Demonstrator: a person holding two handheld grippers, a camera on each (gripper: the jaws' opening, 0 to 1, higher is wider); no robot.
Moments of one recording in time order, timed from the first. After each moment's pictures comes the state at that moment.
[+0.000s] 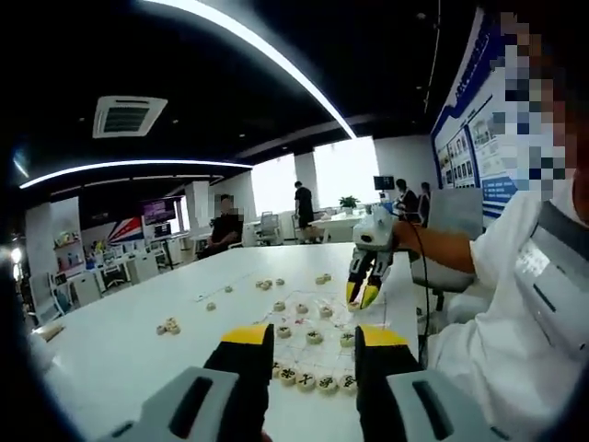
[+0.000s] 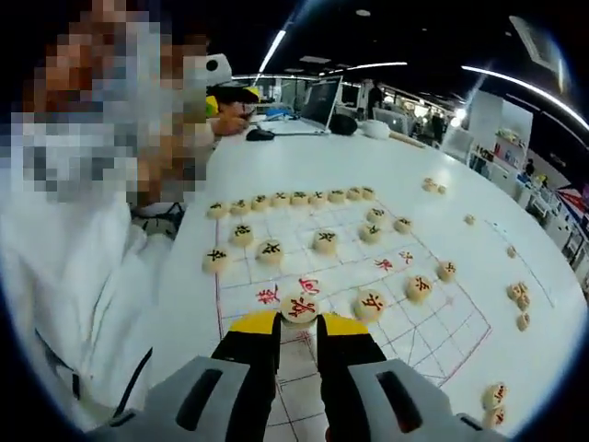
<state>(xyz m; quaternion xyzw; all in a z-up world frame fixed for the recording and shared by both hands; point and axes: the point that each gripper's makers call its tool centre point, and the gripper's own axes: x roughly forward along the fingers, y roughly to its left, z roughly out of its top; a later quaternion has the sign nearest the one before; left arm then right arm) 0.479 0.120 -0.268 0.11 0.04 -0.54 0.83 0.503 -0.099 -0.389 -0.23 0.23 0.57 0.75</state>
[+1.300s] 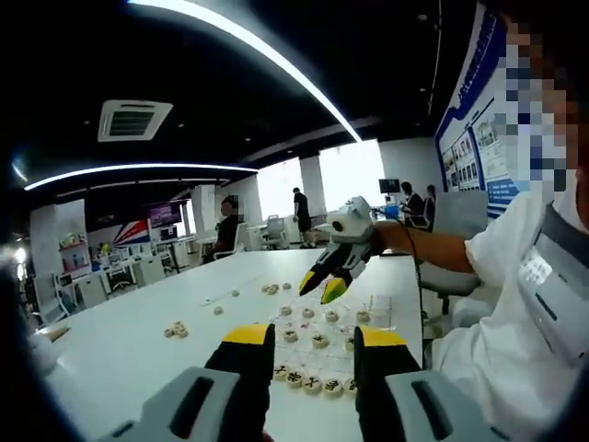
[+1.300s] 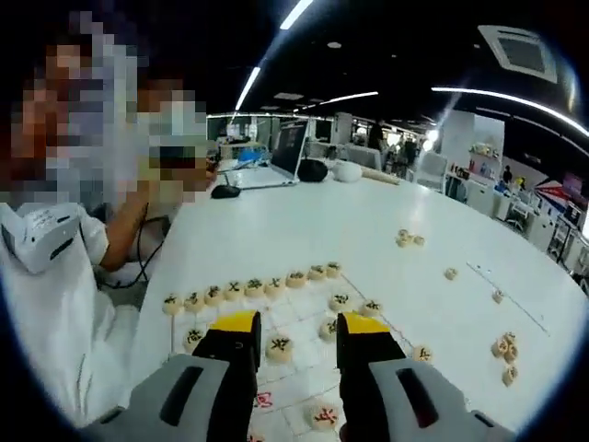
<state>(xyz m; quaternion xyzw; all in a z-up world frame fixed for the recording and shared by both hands) 0.481 0.127 -0.259 0.10 0.03 -0.53 0.84 0.583 -0.024 -0.321 -0.14 0.17 0.53 0.82</state>
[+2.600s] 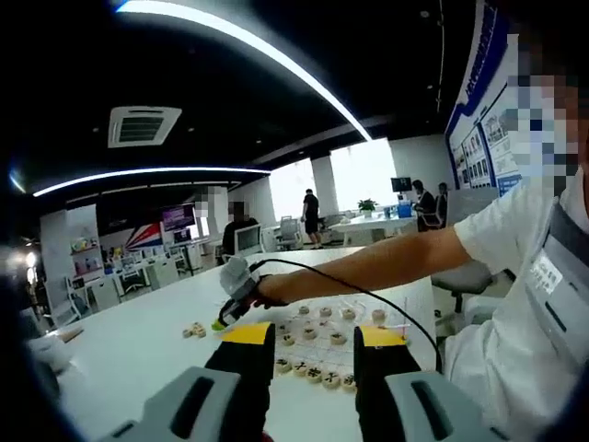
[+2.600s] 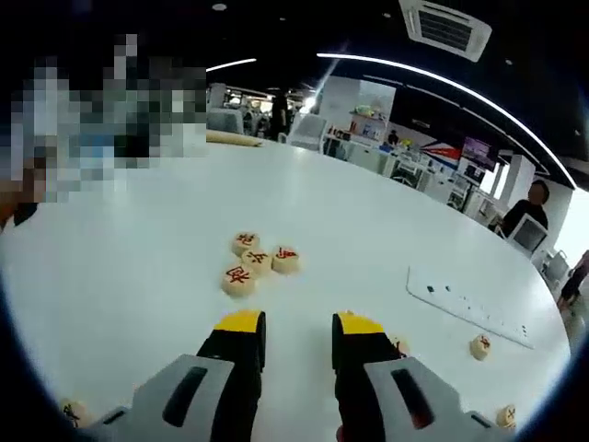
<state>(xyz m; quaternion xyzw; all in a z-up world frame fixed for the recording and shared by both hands) 0.492 0.146 -0.253 0.11 0.02 -0.50 0.86 0.881 0.035 -0.402 -0.17 0.22 0.24 0.93</state>
